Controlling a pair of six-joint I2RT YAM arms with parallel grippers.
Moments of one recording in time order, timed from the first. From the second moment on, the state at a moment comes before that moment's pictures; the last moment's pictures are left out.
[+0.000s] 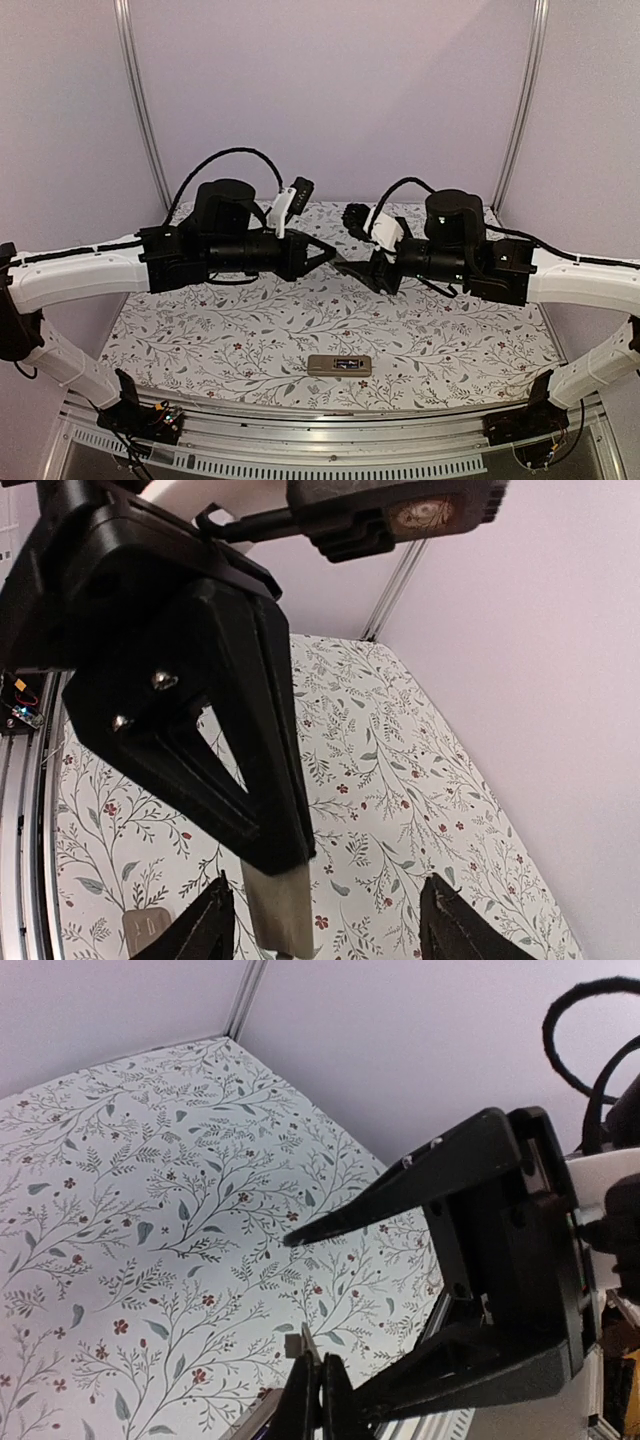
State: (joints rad) left arm -1.00 1.43 1.18 -0.12 0.11 -0.42; right arm 1.02 1.35 1.07 -0.01 -0.01 -0.38
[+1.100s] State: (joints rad) left arm -0.89 1.26 0.82 0.56 0.37 -0.79; right arm 1.03 1.29 0.86 0.47 -0.13 -0.63
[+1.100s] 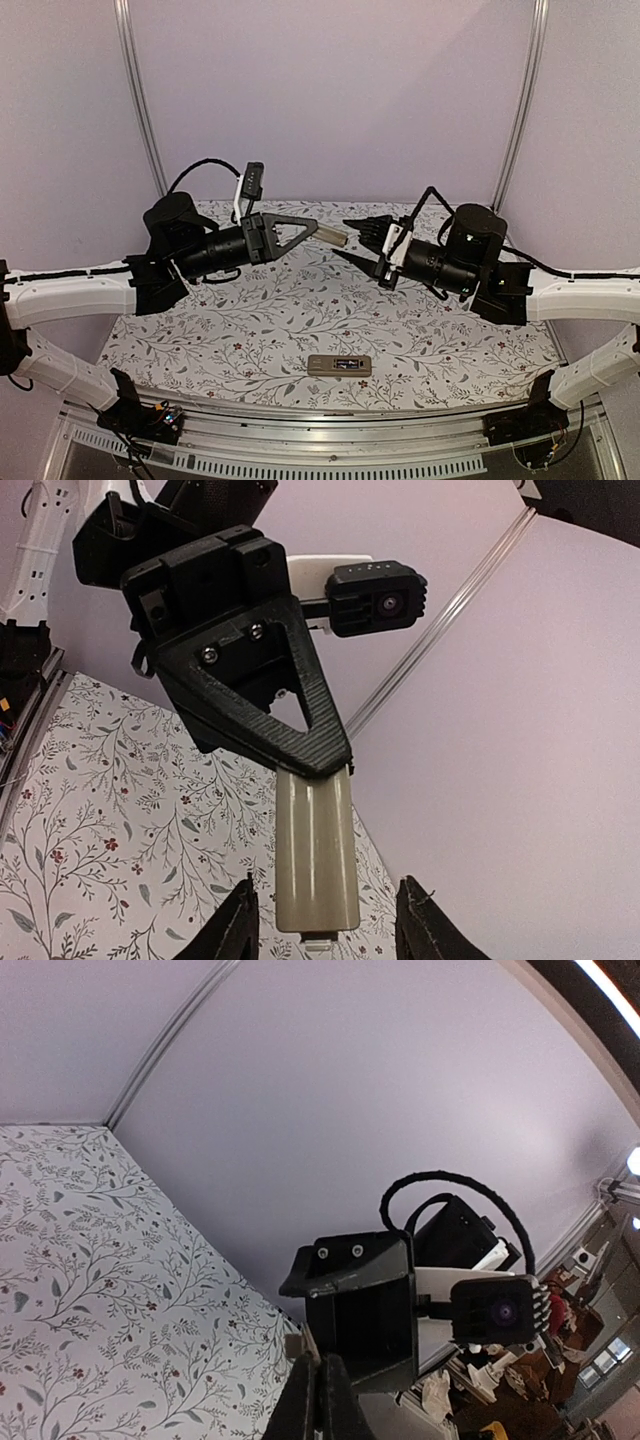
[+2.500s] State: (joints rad) left arm -0.87 1.22 0.82 0.42 0.28 -0.67; right arm 1.05 1.34 0.96 0.31 -0.08 -0.64
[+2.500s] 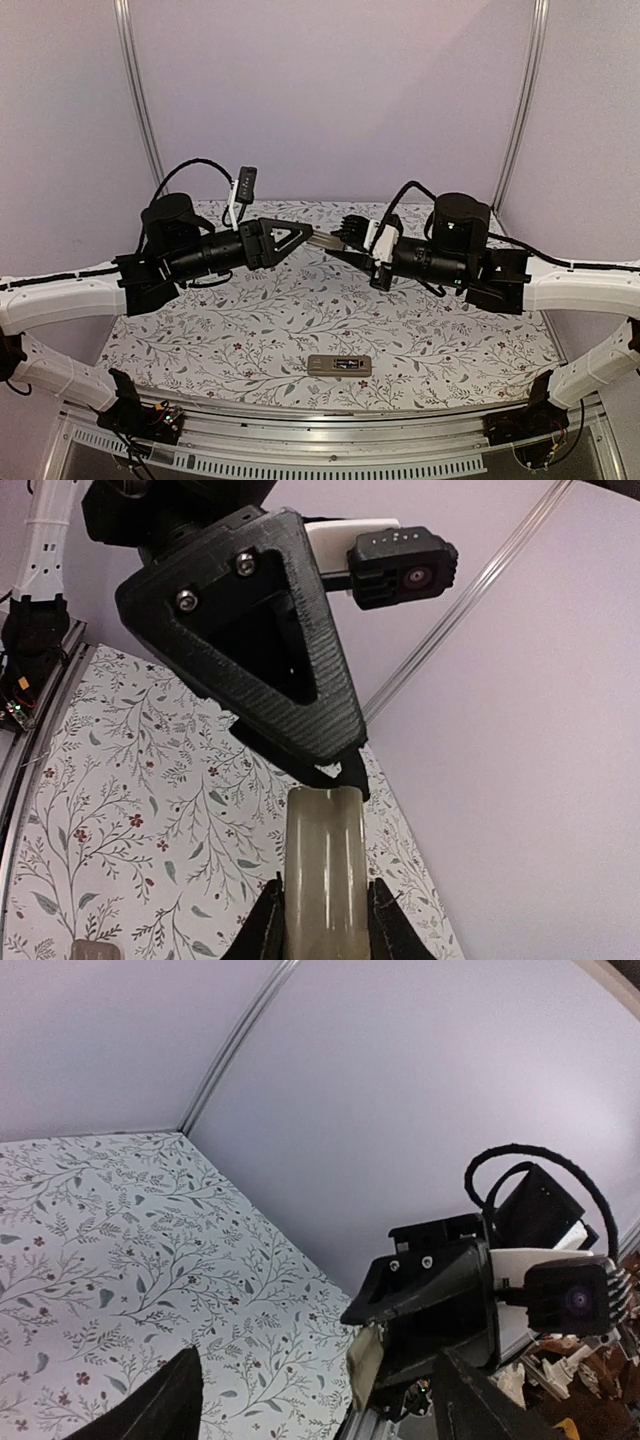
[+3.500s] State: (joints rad) left arm -1.08 1.39 0.41 0.37 0.08 0.28; right arm 0.85 1.57 0.92 -0.33 -0.55 -0.47
